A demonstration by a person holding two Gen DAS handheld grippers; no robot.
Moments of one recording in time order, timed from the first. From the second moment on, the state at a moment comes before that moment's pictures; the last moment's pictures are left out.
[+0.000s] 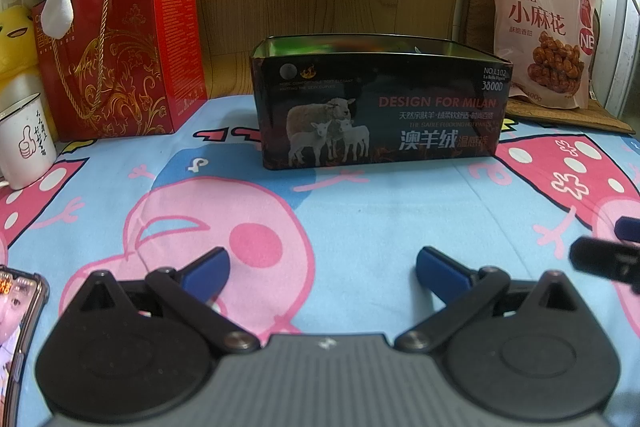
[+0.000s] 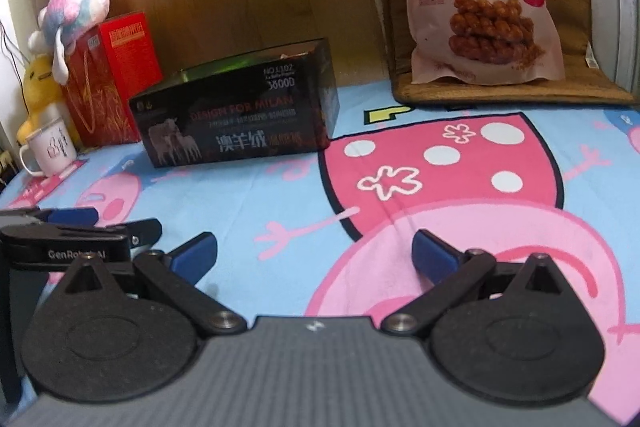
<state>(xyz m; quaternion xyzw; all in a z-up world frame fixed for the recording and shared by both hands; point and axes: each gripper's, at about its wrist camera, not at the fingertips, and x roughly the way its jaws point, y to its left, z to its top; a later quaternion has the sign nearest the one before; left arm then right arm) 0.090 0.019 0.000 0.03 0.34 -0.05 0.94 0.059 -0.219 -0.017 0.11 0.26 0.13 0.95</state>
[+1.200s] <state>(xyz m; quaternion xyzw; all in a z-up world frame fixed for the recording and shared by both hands) 0.086 0.012 0.004 0.01 0.35 -0.02 0.94 0.036 -0.186 -0.015 0.06 0.25 0.06 0.96</state>
